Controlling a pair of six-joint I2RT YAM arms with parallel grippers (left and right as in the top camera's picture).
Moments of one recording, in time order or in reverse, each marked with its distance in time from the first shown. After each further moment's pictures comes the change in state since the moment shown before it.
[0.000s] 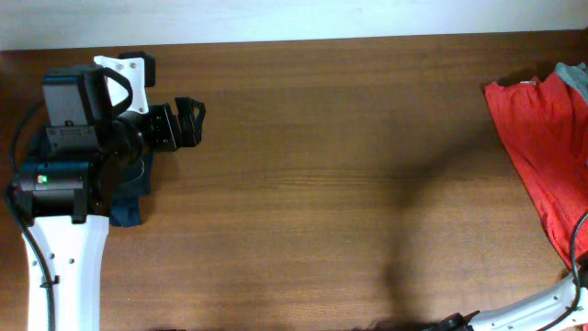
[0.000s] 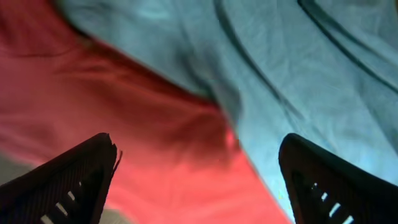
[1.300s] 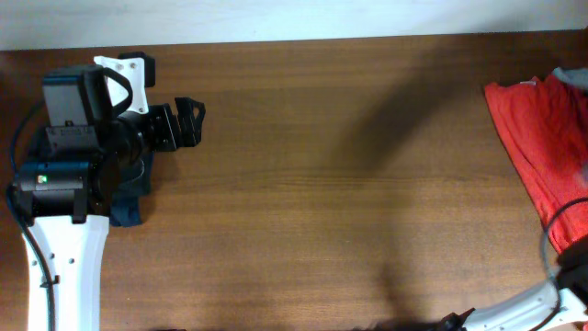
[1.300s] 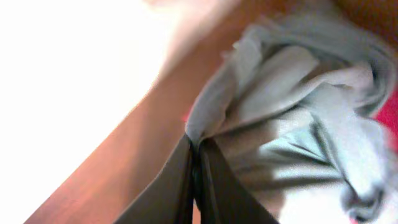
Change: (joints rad) left arm 0.000 0.000 0.000 0.000 0.000 0.000; right arm 0.143 -0.130 0.521 -0.147 -0.463 0.245
